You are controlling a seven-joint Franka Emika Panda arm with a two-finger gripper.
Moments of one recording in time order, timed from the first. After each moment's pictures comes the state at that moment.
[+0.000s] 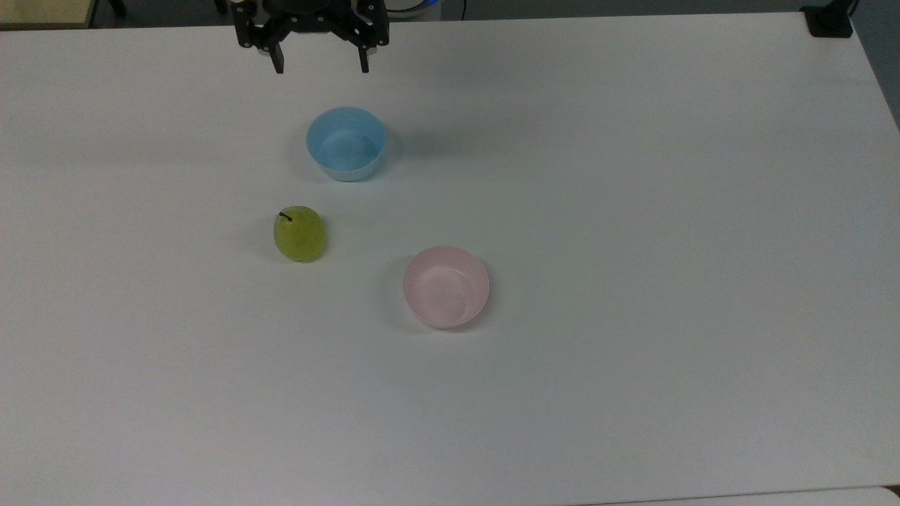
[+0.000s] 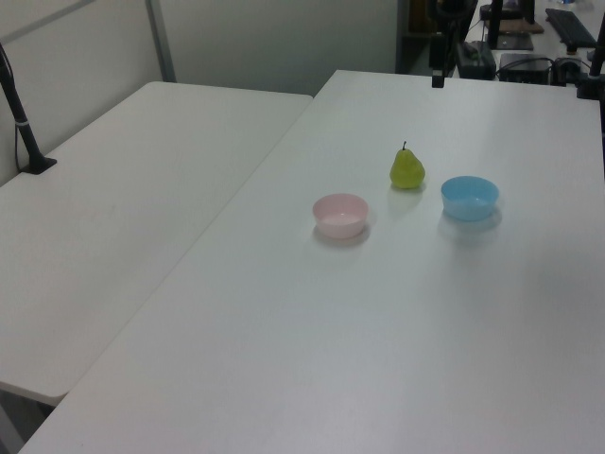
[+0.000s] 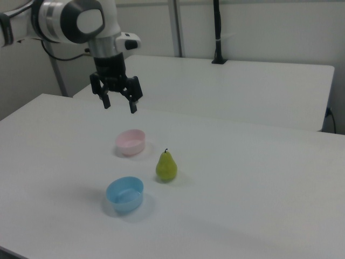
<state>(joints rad) 0.02 0.09 -0.07 -1.58 0.00 1.65 -0.11</state>
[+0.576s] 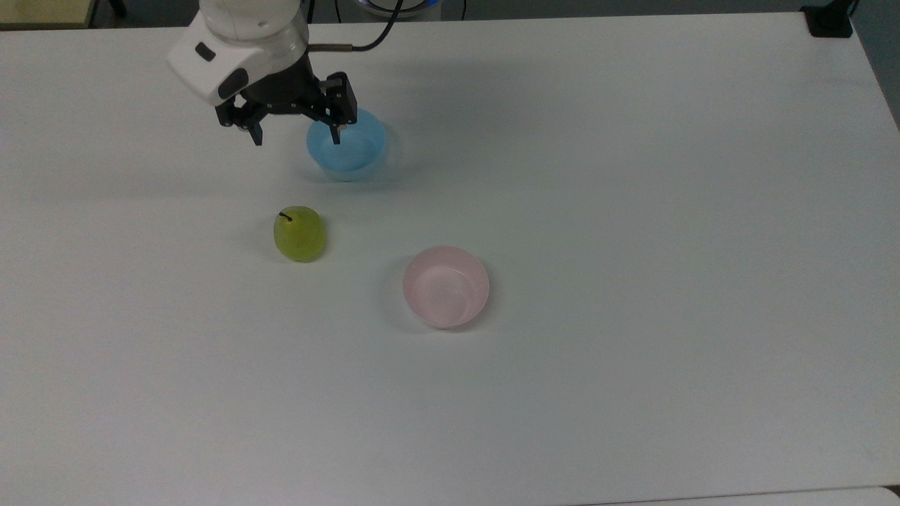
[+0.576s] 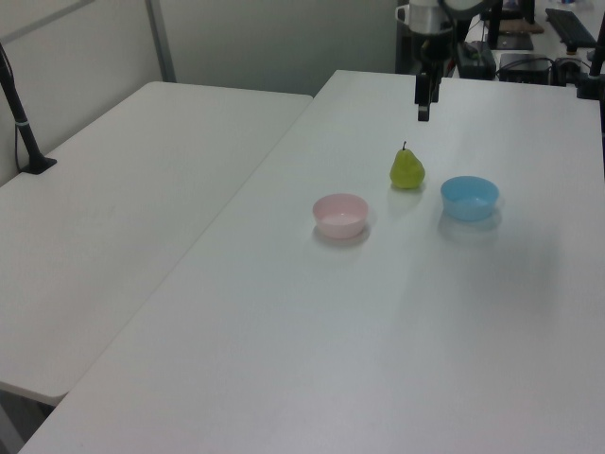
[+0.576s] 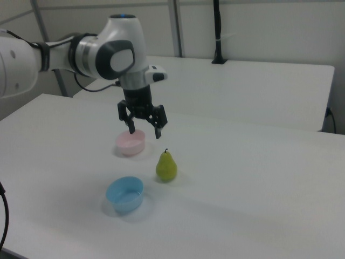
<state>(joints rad) -0.04 0.21 -0.08 -1.66 -0.01 1.84 -0.18</state>
